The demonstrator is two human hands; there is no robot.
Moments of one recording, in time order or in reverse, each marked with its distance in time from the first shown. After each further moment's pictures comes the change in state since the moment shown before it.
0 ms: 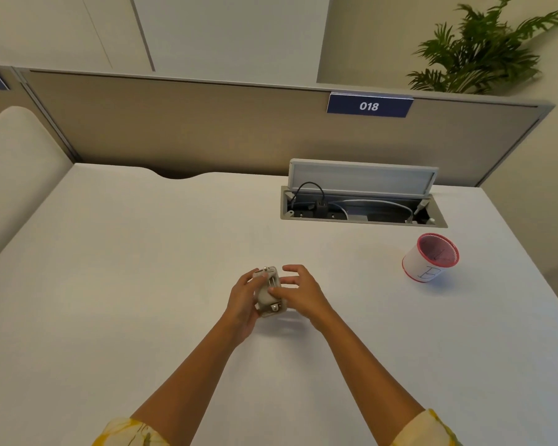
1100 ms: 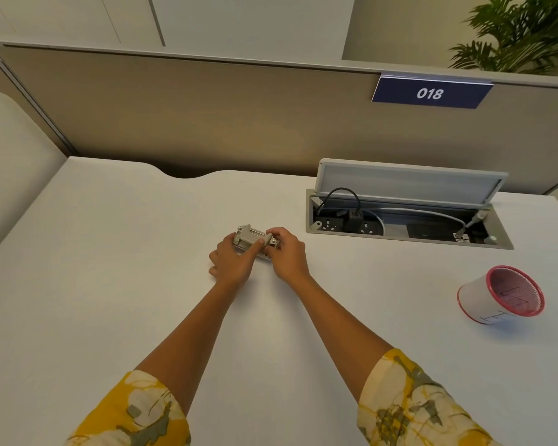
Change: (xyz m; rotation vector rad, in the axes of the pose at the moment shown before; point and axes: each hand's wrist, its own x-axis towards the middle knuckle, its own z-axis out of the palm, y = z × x) left_hand 0.145 0.083 -0.029 0.761 0.477 0.257; right_hand 0.173 -0.049 0.059 -0.167 0.192 -0.251
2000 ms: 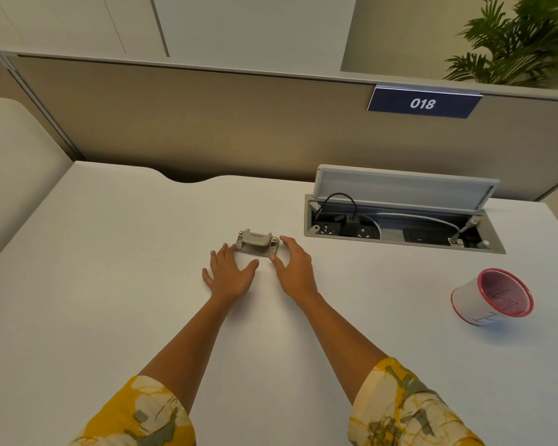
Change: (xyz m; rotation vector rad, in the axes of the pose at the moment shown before) left_hand 0.000 -0.027 0.000 0.394 -0.035 0.109; right_hand -0.023 0.014 -0.014 -0.167 0.029 -0.053
